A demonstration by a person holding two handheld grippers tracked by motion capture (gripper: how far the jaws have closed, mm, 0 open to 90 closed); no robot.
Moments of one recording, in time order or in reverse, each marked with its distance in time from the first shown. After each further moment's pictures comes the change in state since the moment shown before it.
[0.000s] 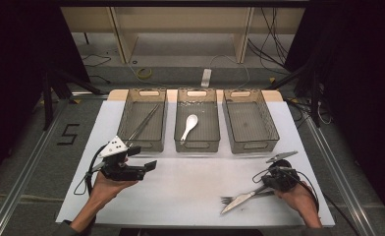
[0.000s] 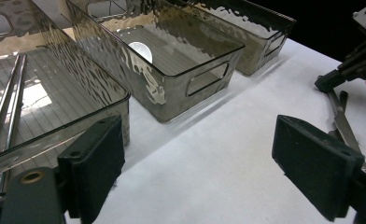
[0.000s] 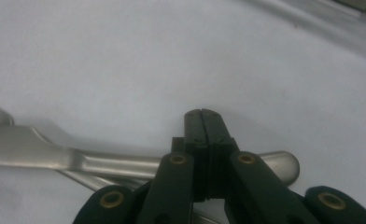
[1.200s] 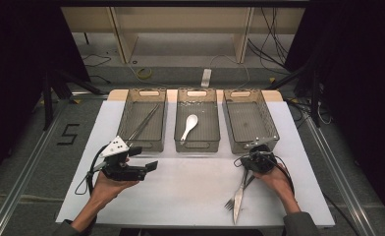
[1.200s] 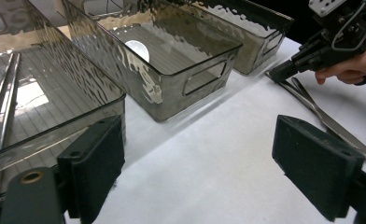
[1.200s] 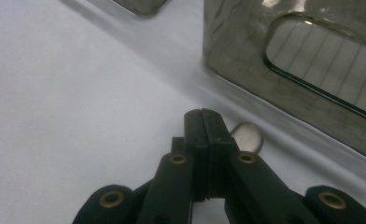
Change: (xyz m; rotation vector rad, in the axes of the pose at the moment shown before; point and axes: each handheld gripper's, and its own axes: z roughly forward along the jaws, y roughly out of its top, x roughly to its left) left arm 0.000 0.000 0.002 0.001 -0.008 -0.011; right arm 0.008 0.060 0.041 -0.148 0.065 -0.080
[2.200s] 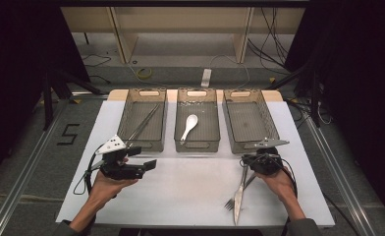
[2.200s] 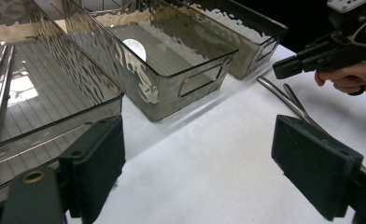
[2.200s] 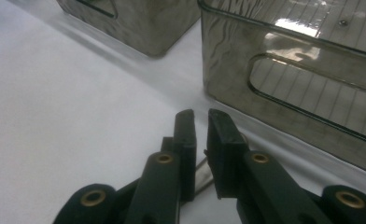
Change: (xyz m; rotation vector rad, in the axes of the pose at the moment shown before) left arm 0.002 0.002 -0.003 0.001 -0.027 -0.049; right arm 0.003 -0.008 -0.021 -0.160 0.012 0.034
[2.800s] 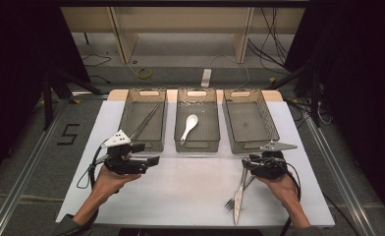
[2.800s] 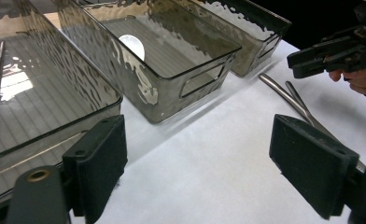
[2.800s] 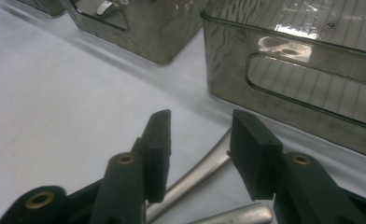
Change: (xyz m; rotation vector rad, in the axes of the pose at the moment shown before) left arm 0.005 0.009 0.011 0.042 -0.004 -0.005; right arm 0.005 -0.008 -0.018 -0.054 0.006 0.054
